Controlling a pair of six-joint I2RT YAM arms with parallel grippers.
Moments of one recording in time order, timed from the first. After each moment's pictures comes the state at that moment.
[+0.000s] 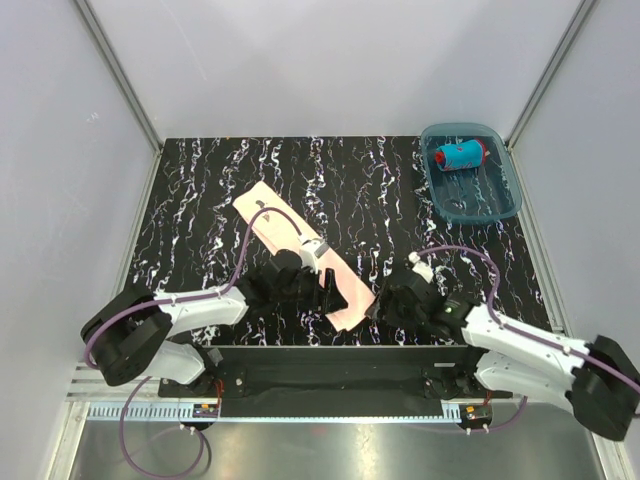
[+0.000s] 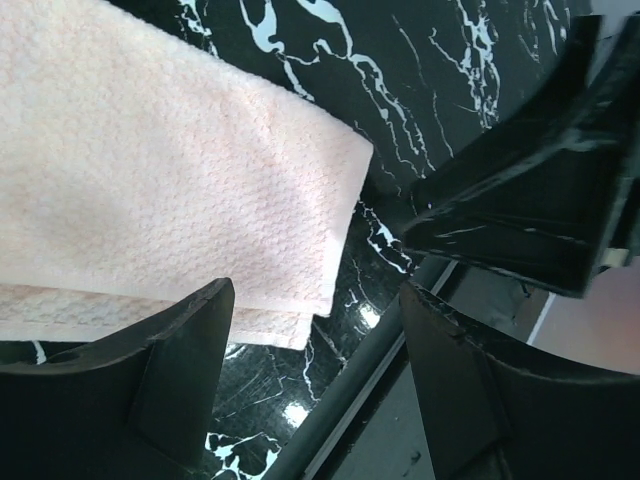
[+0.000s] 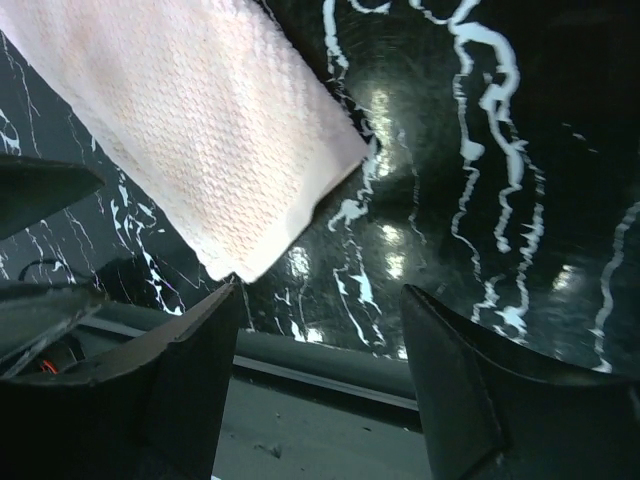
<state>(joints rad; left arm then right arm) -0.86 1.36 0.53 0.27 0.29 -0.61 0.86 1.01 0.47 -0.38 0.12 1.09</state>
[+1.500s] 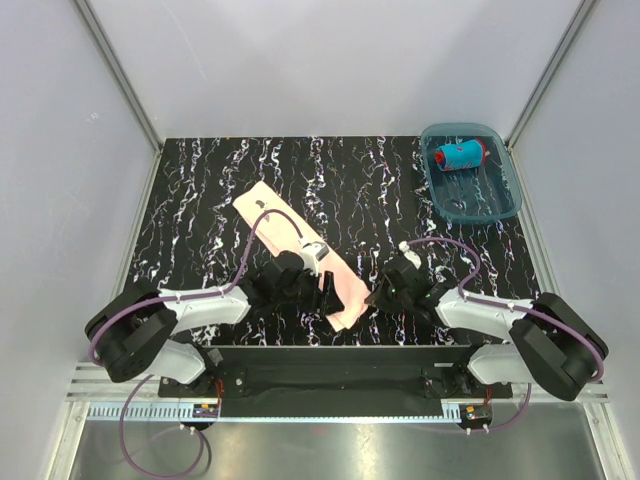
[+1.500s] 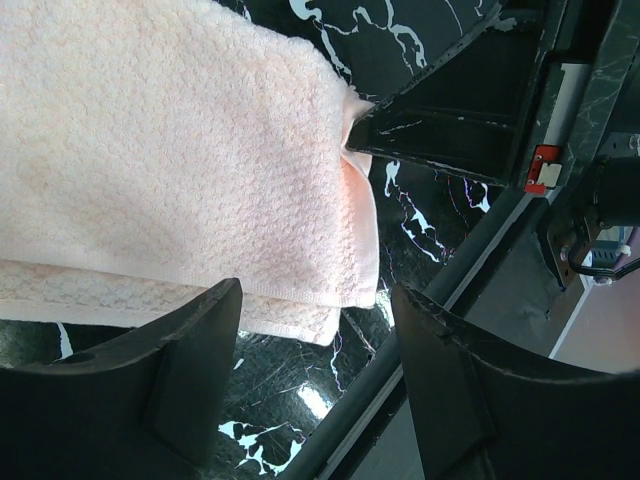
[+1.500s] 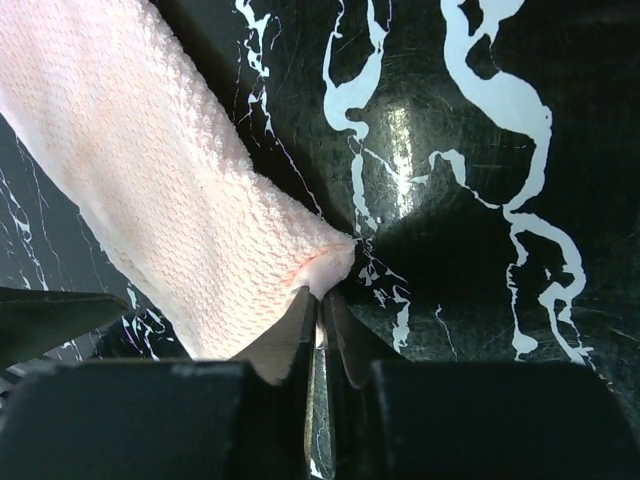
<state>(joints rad) -0.86 1.39 0.53 0.23 0.27 -0.59 0.73 1.29 0.43 0.02 0.06 1.00</state>
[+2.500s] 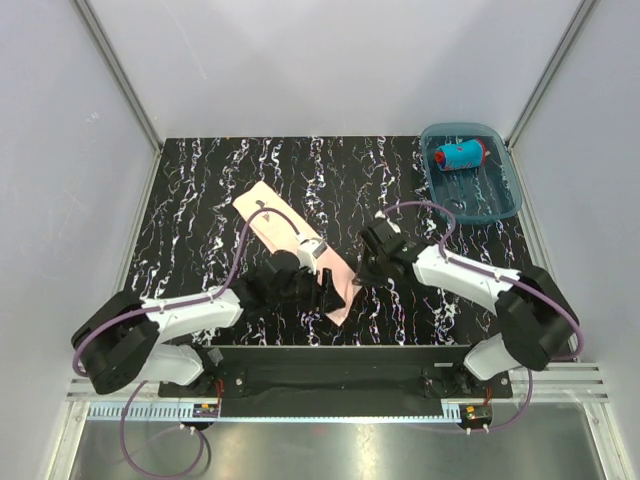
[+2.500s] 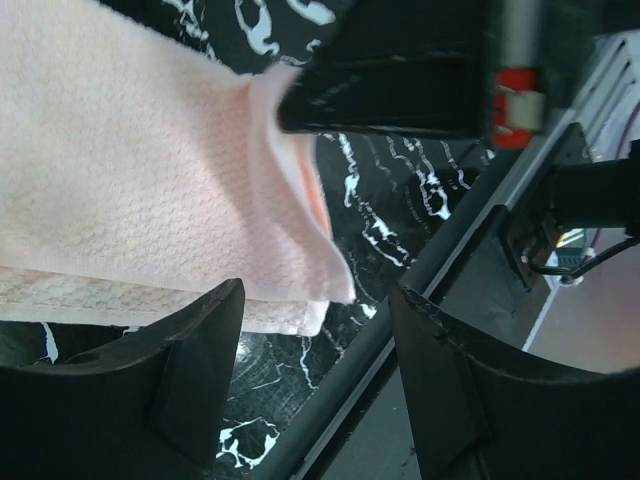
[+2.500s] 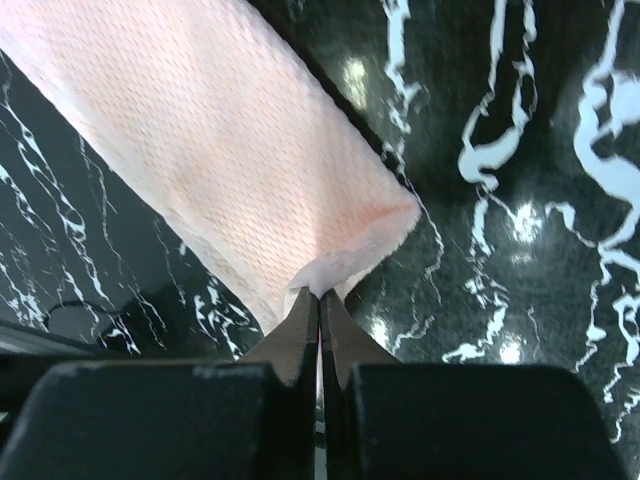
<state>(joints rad) -0.88 1.31 0.53 0.21 0.26 -0.59 0.72 1.48 0.89 -0.43 0.01 0.92</state>
